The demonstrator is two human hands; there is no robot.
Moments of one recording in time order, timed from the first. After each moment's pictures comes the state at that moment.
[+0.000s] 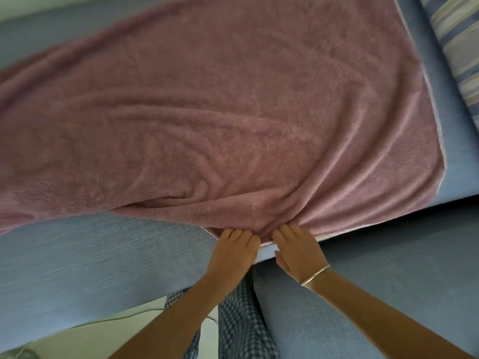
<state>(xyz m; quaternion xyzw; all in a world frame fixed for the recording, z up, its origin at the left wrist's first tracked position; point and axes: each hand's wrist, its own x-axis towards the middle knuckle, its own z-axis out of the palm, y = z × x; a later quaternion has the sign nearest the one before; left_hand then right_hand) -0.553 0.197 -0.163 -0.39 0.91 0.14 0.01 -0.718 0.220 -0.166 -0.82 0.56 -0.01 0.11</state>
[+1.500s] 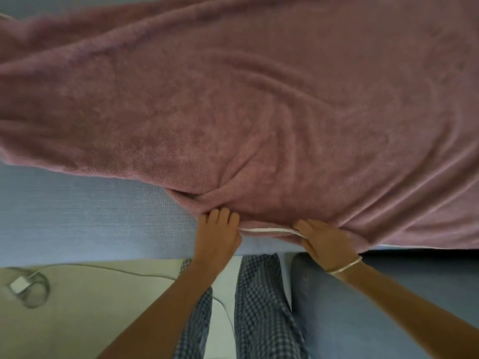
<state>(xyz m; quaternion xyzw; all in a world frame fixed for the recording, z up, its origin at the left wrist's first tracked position) -0.380 0.241 -0.169 -0.62 0.78 0.05 -0.03 -0.603 0.204 -0.128 -0.87 0.46 0.01 0.17</state>
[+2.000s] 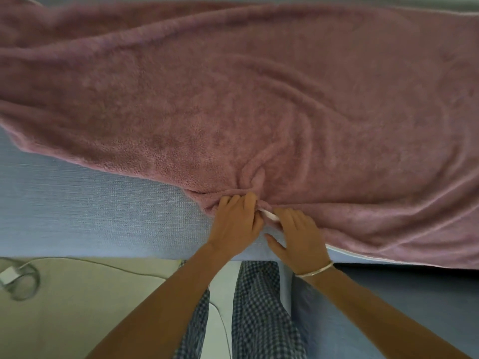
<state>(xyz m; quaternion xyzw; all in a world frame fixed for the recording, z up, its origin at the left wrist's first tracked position) -0.374 0.202 -0.146 -0.65 0.71 0.17 -0.19 -0.521 0.202 -0.120 -0.85 0.50 -0.08 0.15</state>
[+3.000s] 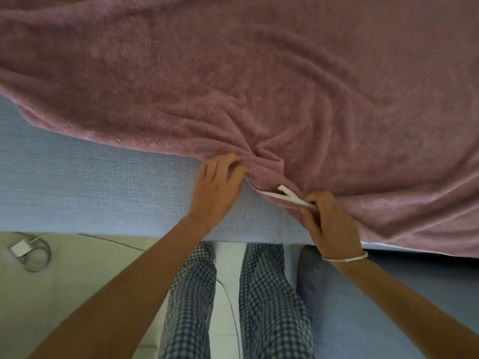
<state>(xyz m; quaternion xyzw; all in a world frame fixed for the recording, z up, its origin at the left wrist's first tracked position) -0.312 0.199 -0.162 -0.63 0.75 -0.02 -0.21 -0.528 0.198 -0.094 -0.78 0.57 -0.08 0.24</state>
